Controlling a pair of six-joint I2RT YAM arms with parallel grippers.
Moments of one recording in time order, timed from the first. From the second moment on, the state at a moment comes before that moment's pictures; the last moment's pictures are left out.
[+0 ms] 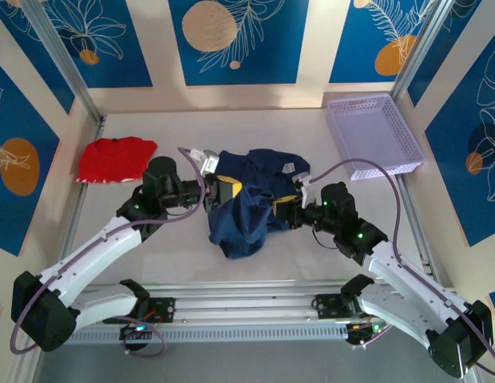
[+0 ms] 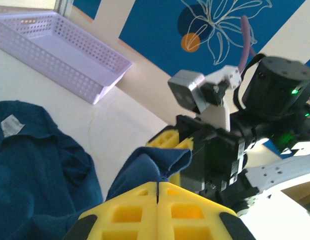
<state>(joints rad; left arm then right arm) -0.60 1.09 0.86 0.03 0.68 -0.39 0.59 0.81 0.61 -0.21 -0.31 0.37</state>
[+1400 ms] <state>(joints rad) -0.60 0.98 0.80 -0.15 0.39 -0.29 0.60 0.79 0.85 -0.39 -0.44 0.20</state>
